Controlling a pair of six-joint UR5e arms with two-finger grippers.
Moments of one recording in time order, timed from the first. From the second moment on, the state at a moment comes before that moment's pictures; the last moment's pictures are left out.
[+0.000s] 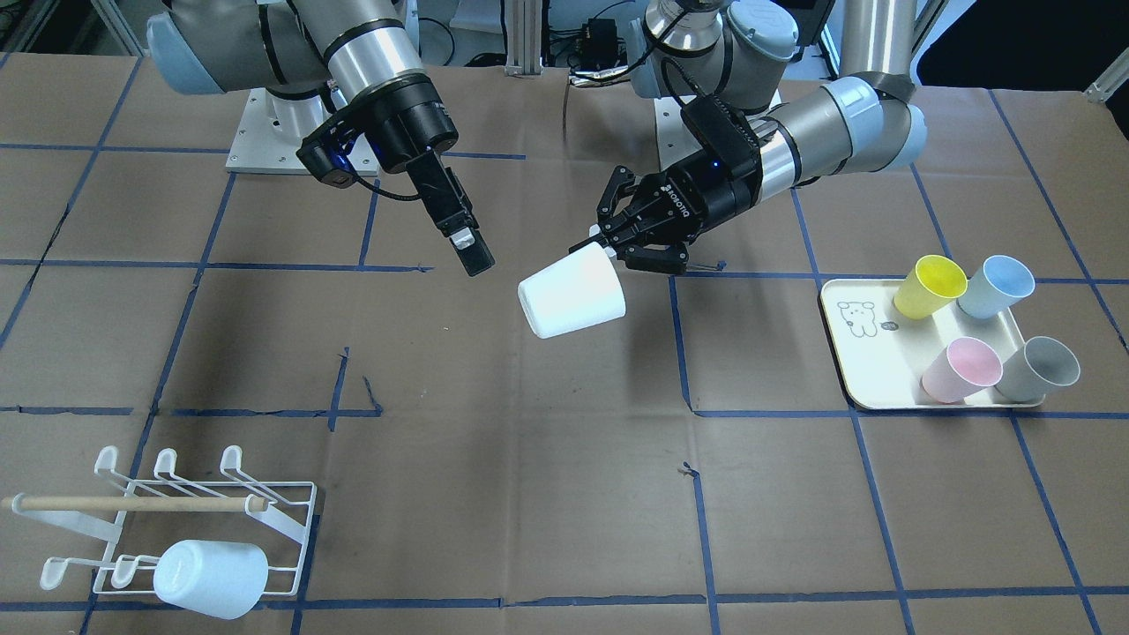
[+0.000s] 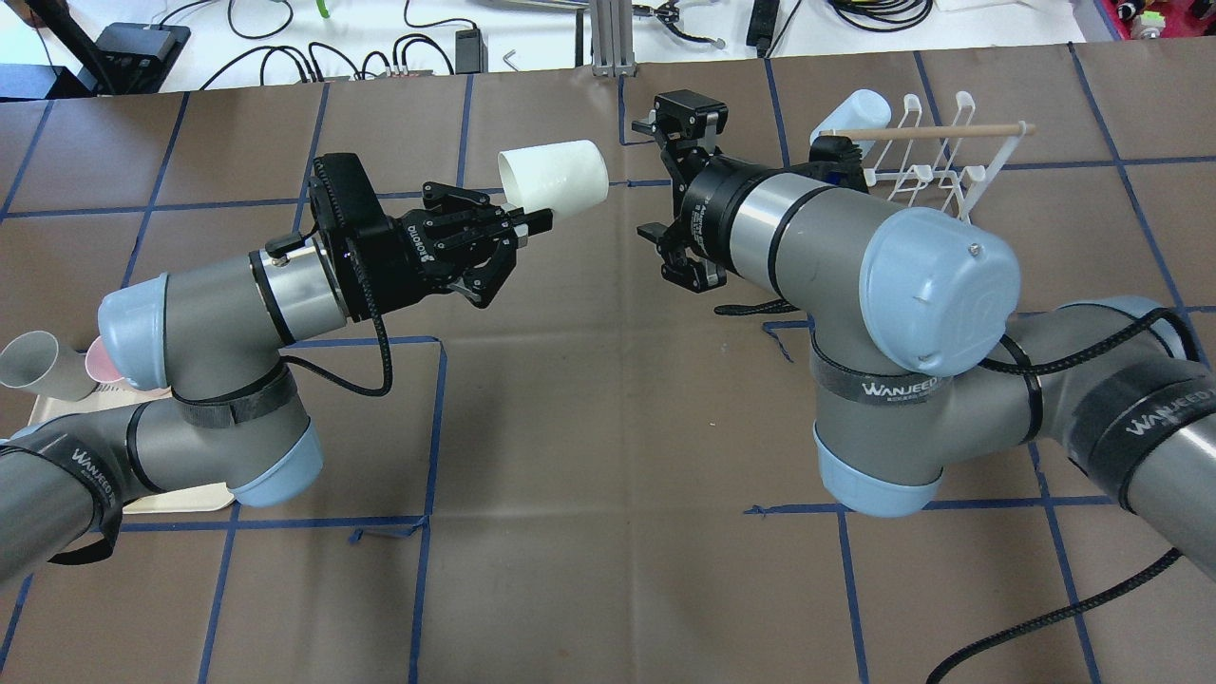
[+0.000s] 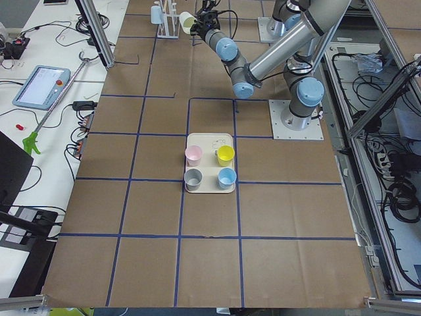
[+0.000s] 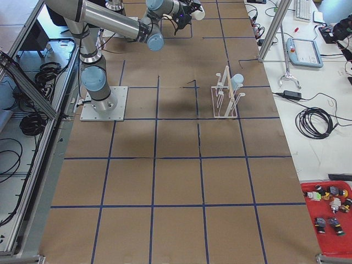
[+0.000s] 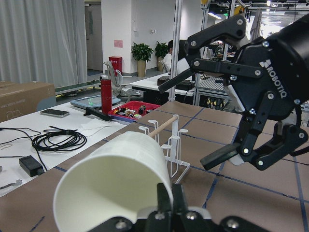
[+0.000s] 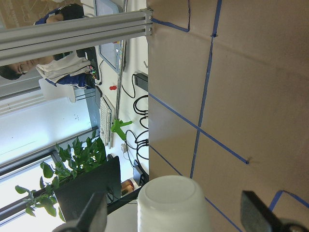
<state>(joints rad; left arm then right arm) -1.42 -1.73 -2.28 0.23 0.37 0.55 1.81 -1.56 2.11 -3.10 -1.27 1.71</state>
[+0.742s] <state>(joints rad) -1.42 -1.74 -2.28 0.23 0.37 0.55 1.84 -1.49 2.04 -3.08 -1.27 1.73</state>
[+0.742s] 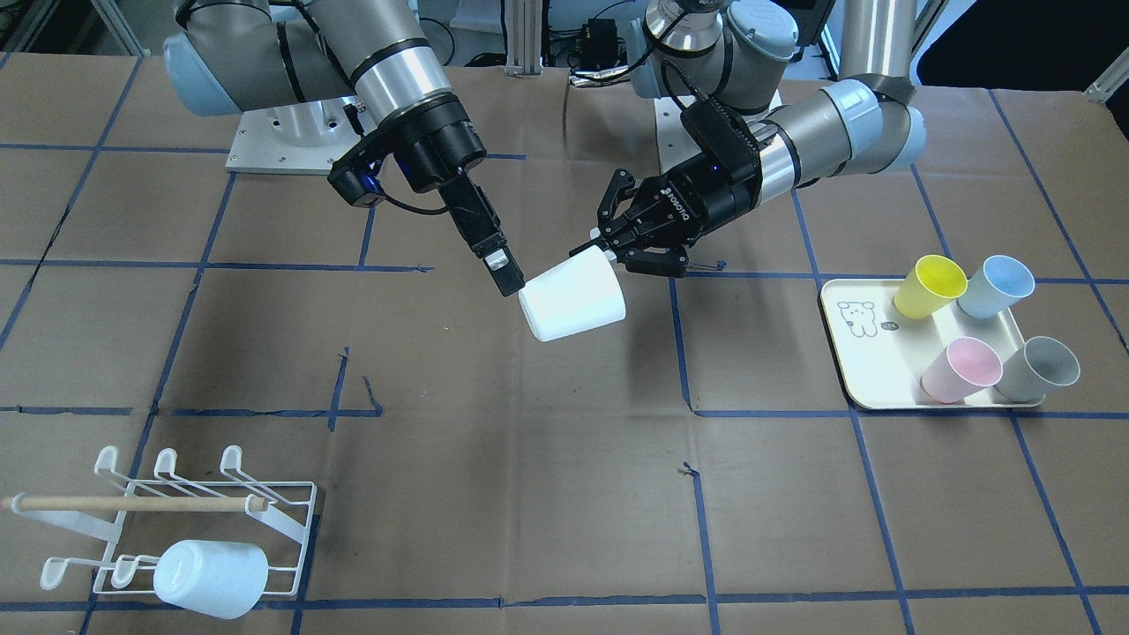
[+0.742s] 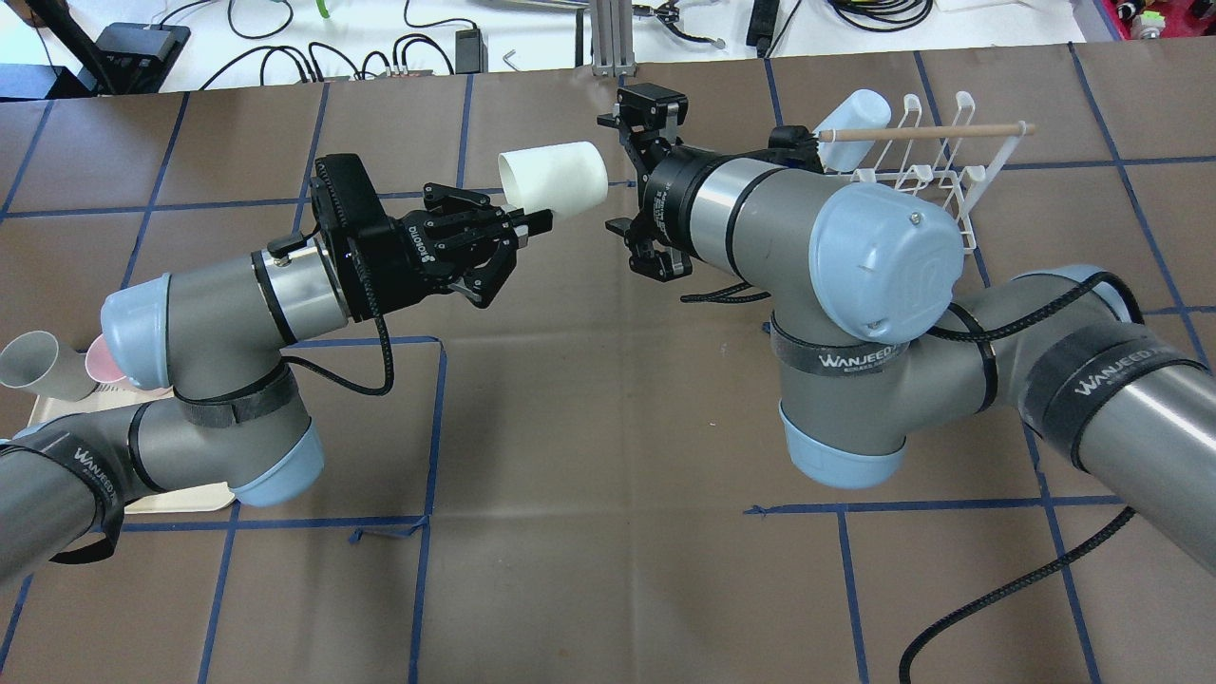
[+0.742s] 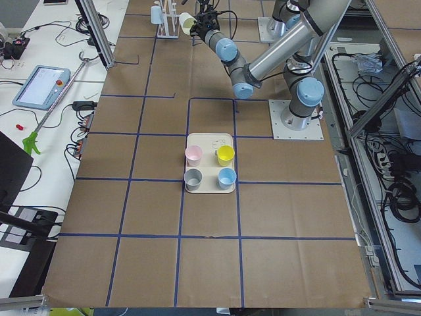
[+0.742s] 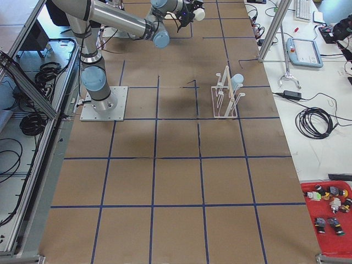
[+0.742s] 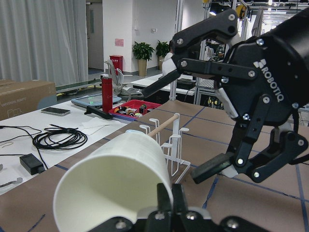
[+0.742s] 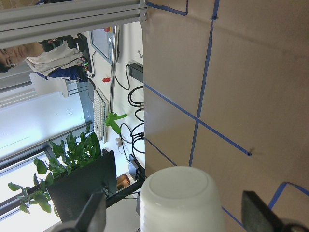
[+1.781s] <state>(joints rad) -1.42 -1.74 -2.28 0.23 0.37 0.55 1.88 -1.41 1.97 -3.04 -1.27 1.72</state>
